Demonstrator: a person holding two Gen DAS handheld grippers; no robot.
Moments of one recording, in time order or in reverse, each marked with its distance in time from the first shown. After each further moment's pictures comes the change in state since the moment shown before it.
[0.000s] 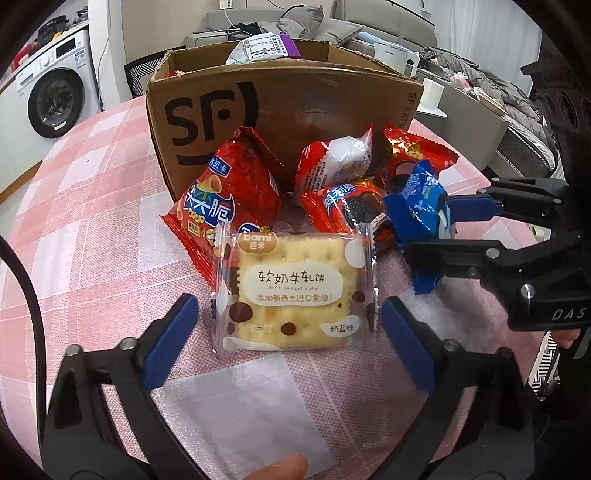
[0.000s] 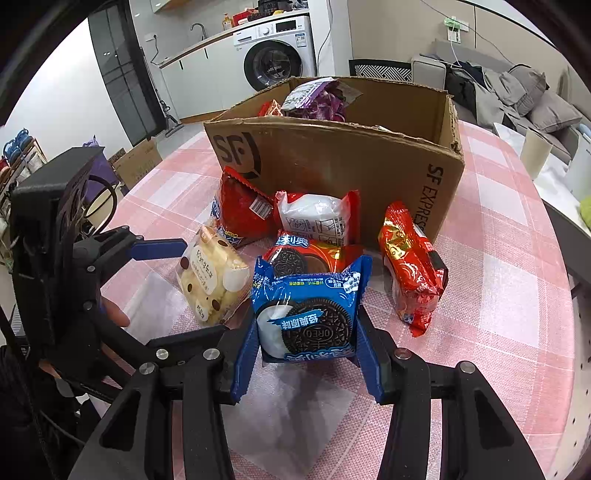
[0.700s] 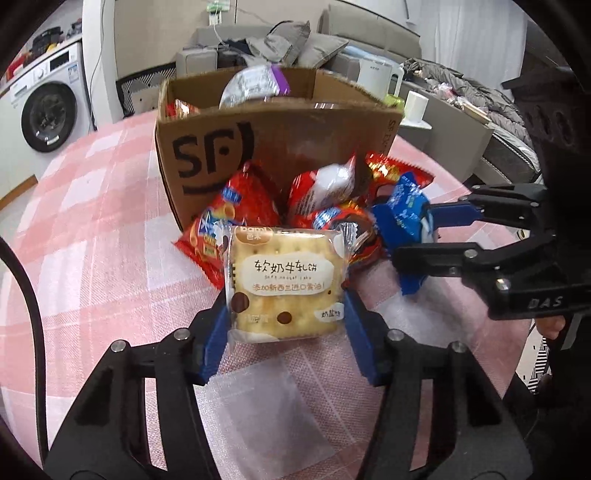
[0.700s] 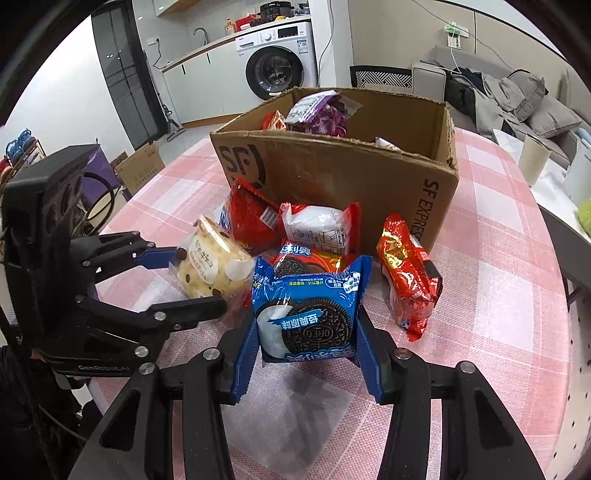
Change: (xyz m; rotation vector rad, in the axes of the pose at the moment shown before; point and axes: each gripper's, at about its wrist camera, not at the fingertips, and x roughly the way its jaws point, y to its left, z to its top) left arm -0.028 0.004 0.006 0.033 -0.077 -0.052; right arm -0.013 0.000 0.002 -0.005 -0.028 -0.002
